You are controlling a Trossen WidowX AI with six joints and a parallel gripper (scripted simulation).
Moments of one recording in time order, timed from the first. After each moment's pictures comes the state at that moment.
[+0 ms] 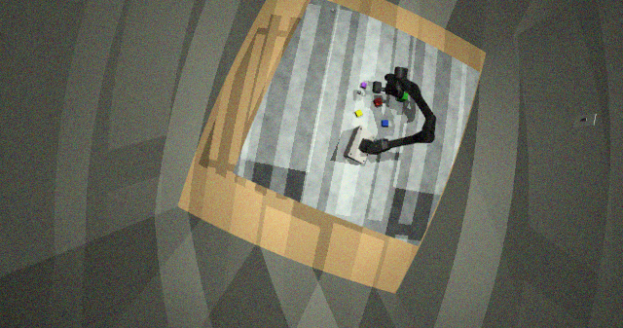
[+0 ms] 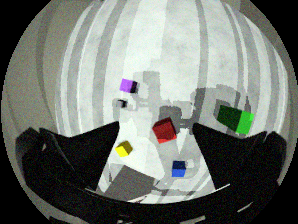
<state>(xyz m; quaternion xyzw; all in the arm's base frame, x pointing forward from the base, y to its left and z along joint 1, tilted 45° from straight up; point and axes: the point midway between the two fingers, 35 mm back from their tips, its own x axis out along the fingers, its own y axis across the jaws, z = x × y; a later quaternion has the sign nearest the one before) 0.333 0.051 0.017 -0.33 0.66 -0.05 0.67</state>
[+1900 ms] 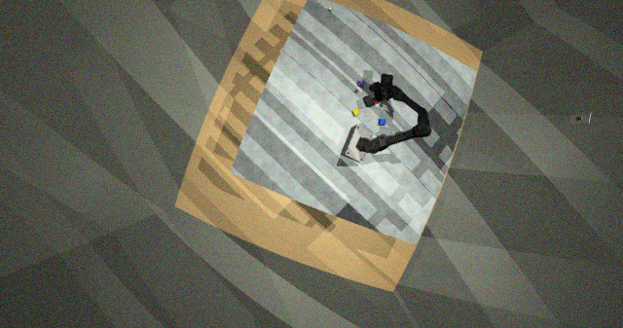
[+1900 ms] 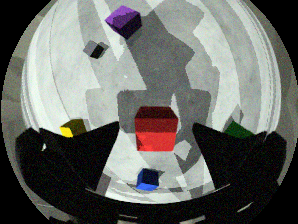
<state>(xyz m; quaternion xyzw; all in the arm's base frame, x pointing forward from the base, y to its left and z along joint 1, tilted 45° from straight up) 0.305 -0.023 -0.039 -0.53 0.68 0.02 0.51</state>
